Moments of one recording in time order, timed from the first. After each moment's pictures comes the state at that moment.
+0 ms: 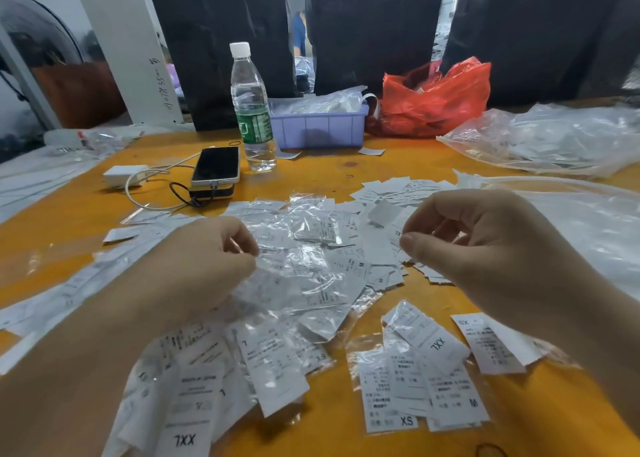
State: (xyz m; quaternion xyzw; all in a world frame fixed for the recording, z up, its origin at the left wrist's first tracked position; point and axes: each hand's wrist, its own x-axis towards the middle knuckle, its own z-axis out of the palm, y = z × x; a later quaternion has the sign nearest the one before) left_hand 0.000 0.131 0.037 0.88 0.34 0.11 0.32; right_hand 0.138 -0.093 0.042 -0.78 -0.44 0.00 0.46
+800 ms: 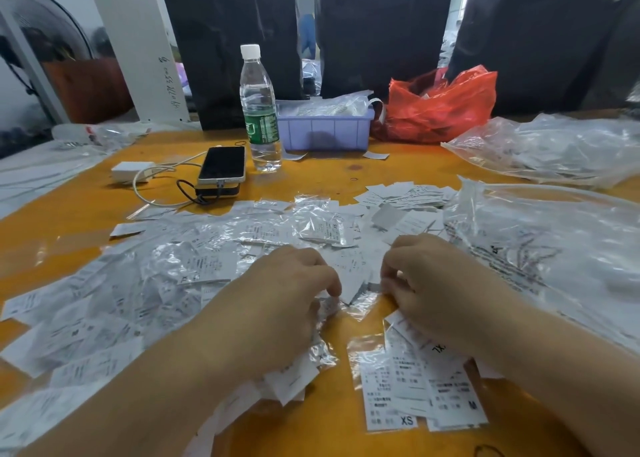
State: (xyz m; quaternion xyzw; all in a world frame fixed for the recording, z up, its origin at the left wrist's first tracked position) left_hand 0.012 0.091 0.003 0.99 0.07 0.09 0.10; right_hand 0.149 -0.065 0.000 -0.85 -0.50 -0.07 0.15
